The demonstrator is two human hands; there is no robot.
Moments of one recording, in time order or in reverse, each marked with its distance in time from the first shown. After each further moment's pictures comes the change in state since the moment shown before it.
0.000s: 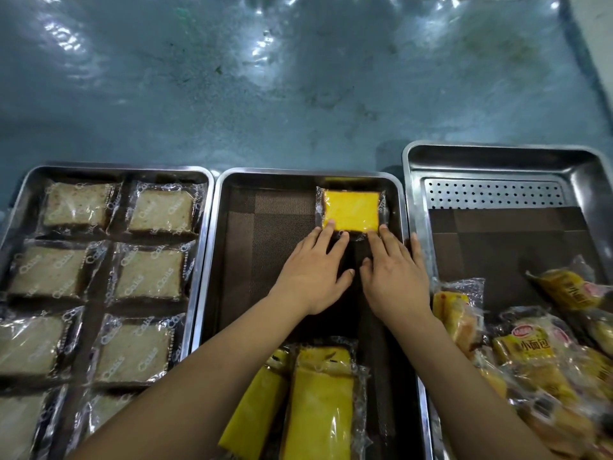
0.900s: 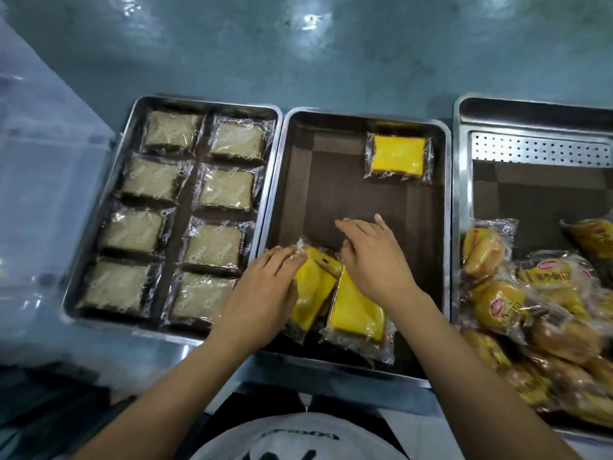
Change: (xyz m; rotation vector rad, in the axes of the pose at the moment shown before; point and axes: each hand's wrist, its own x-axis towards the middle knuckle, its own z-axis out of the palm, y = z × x) left_hand -0.241 -0.034 0.014 -0.008 0.197 -0.110; right_hand -0.106 -0.087 -0.021 0.266 -0.166 -0.347
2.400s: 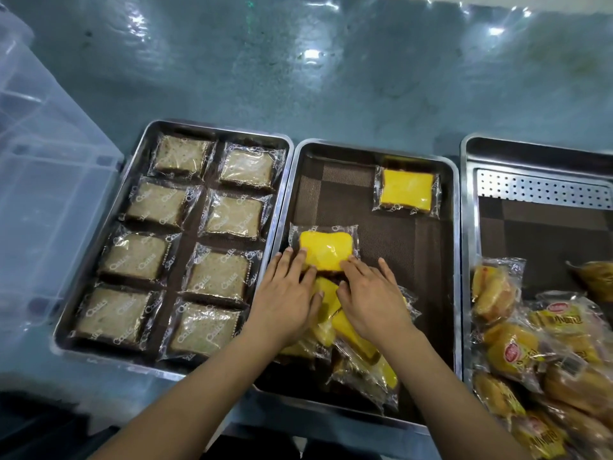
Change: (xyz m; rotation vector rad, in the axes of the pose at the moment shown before) left_hand 0.052 -0.008 0.017 0.236 -0.086 -0.082; right_hand 0.008 -0.012 0.023 -0.159 -0.157 0.107
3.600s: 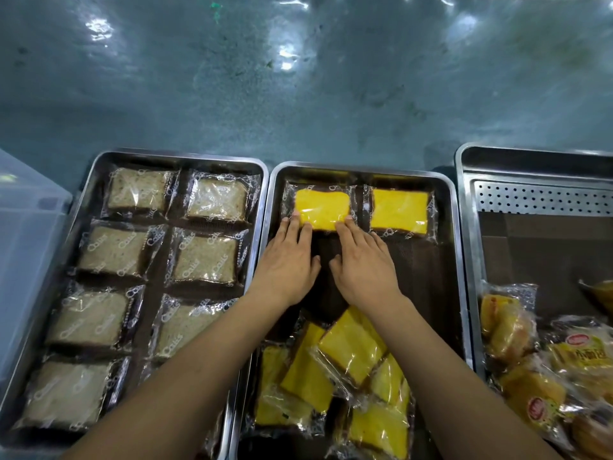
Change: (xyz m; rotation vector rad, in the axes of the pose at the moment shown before) left_hand 0.143 -0.021 -0.024 -0.195 -0.061 -0.036; right_hand 0.113 0.024 -0.025 0.070 0.138 0.069
